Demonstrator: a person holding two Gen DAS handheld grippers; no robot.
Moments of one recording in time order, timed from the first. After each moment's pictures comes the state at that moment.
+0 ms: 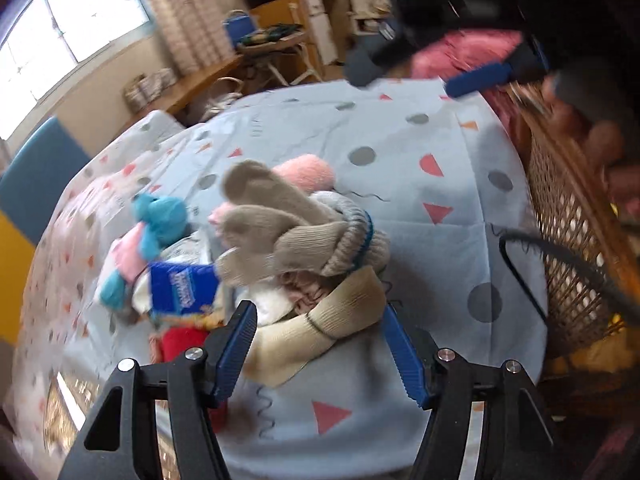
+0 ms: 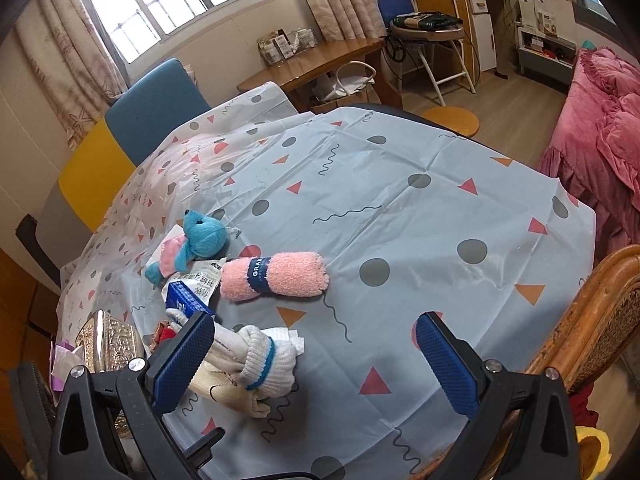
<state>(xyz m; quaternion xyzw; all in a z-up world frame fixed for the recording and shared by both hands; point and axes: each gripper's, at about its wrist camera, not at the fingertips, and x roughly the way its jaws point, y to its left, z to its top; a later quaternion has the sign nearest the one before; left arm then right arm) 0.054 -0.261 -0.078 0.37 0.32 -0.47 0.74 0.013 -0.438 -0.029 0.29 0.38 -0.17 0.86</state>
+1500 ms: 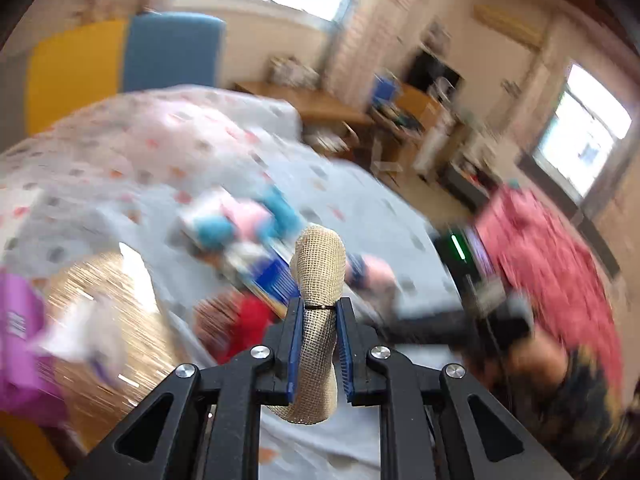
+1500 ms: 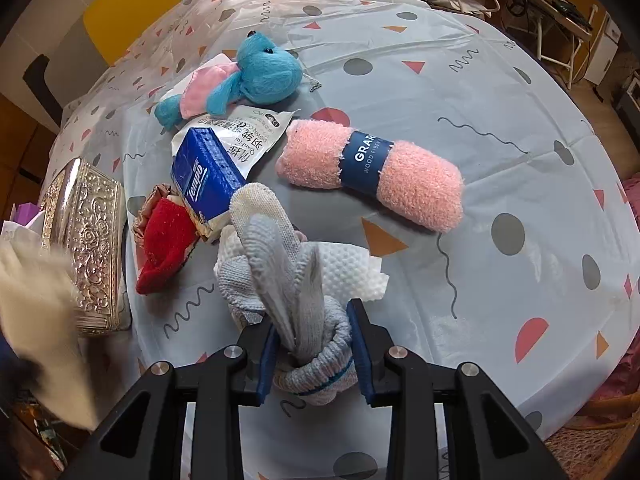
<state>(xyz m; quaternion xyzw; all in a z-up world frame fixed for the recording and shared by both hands) 0.129 -0.116 0.038 -0.02 0.39 -0.36 0.85 0.110 -0.368 -0.088 0.16 0.59 -0.03 0.79</state>
